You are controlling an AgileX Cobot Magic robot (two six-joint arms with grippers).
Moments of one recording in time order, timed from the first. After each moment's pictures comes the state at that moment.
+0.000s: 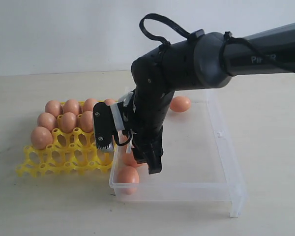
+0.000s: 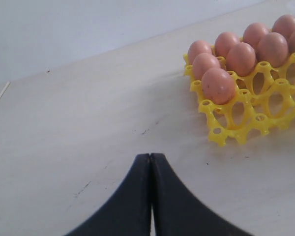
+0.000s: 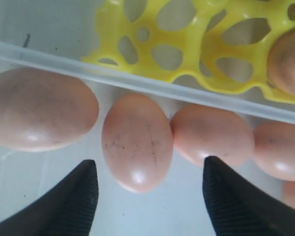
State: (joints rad) left arm -0.02 0.01 0.00 0.03 0.39 0.21; right arm 0.75 2.05 -1.44 -0.06 0.76 -1.01
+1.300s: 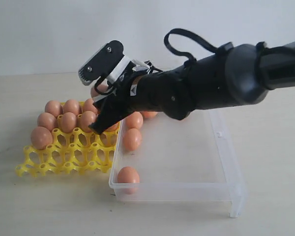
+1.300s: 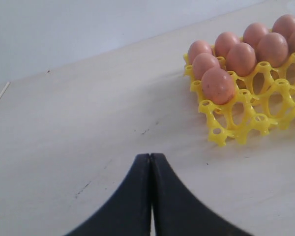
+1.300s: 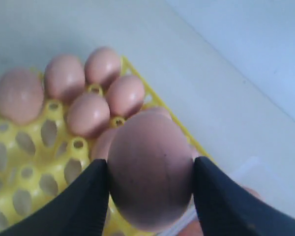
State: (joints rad) left arm -0.02 0.01 0.00 0.03 0.39 0.21; right arm 0.75 1.94 -1.20 0.05 -0.09 -0.35
